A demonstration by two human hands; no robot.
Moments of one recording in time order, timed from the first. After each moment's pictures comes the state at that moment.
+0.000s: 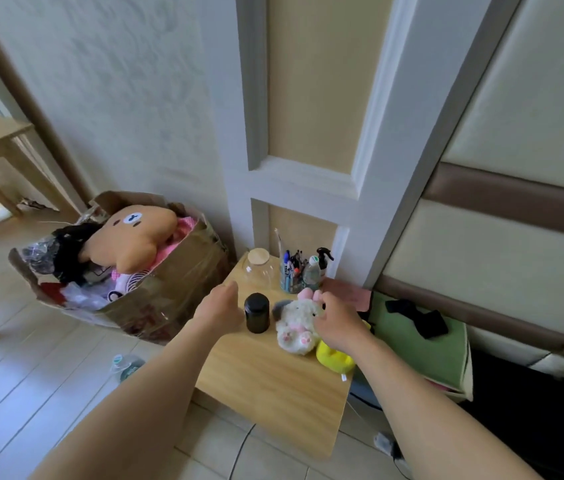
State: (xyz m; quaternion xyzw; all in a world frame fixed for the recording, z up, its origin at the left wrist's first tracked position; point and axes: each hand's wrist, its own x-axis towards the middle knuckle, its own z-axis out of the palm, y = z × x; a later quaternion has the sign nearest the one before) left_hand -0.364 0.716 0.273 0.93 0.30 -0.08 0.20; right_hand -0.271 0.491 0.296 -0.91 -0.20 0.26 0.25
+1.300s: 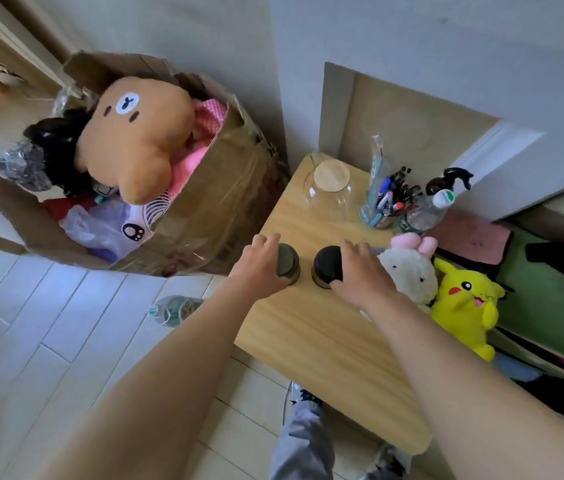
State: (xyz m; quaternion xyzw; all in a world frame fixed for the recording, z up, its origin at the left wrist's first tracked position) left_hand -0.269 0.899 0.055 0.90 0.27 -0.23 0.26; right_hand -0.163 0.722 0.064 -0.90 -0.25 0.34 0.07
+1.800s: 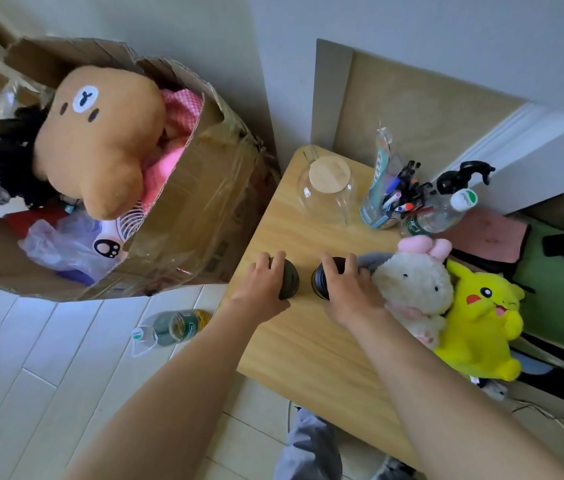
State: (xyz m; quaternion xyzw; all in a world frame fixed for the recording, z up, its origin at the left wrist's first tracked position) left_hand -0.253 0.908 -0.015 0.91 0.21 -0.29 0.21; right_hand -0.167 0.752 0.010 -0.89 -0.26 0.37 -0.02
